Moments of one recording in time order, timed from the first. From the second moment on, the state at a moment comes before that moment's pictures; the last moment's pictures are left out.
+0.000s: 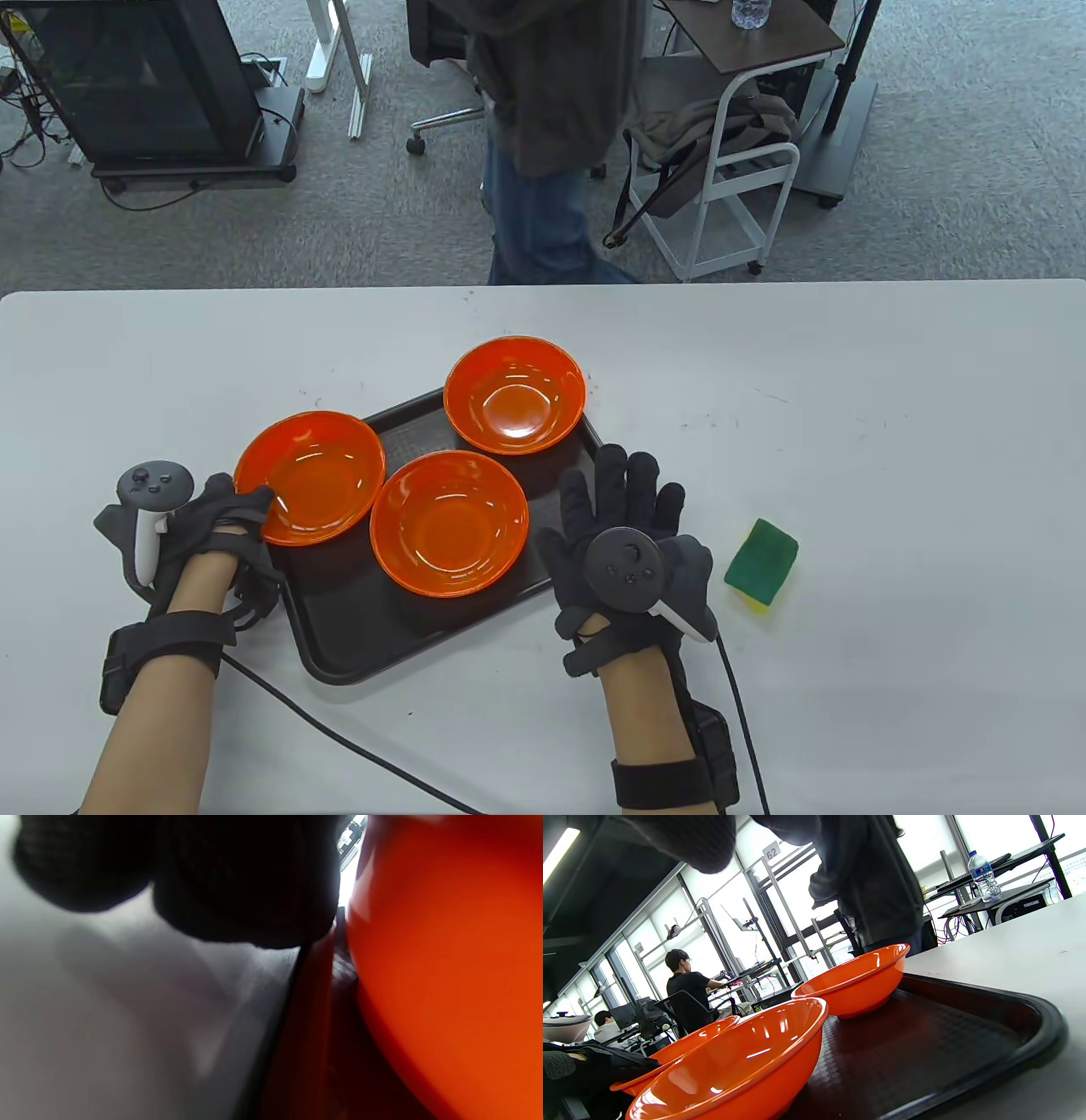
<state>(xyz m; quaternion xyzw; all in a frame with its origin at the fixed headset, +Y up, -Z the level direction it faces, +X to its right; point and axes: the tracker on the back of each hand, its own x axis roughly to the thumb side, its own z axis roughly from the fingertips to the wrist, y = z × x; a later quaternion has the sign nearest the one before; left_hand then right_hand) -0.429 -0.768 -0.350 -0.09 0.28 0.34 0.89 0.051 -0.674 -0.253 0.13 -0.06 0.96 0.26</state>
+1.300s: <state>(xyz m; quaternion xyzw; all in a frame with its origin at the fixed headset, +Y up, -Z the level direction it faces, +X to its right) -0.380 -0.675 -0.282 0.00 0.06 0.42 0.91 0.080 -0.685 -0.259 0.08 -0.05 0.96 0.25</state>
